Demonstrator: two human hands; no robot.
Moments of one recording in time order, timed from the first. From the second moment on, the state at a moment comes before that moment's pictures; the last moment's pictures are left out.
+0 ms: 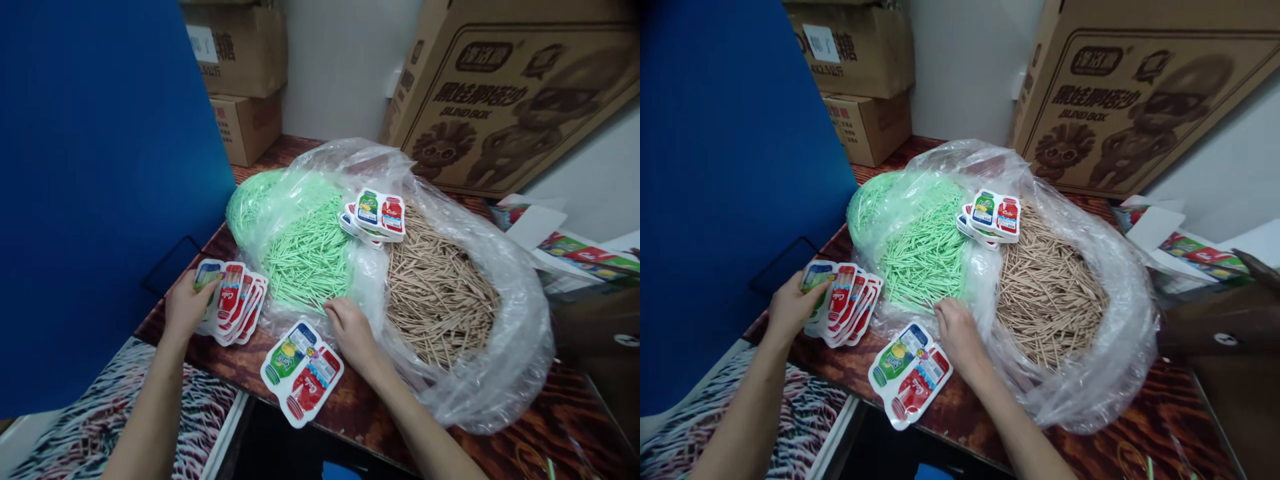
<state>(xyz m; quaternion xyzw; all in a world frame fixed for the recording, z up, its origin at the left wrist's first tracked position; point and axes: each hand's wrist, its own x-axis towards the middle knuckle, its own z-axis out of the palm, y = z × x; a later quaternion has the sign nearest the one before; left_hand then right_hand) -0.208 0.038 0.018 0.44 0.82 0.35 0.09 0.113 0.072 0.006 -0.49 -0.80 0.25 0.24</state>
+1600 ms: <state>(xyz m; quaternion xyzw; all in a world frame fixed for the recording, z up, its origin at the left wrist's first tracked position) -0.022 0.113 0.026 0.60 0.55 0.54 0.24 0.118 0.156 0.029 -0.48 -0.69 0.47 0.25</state>
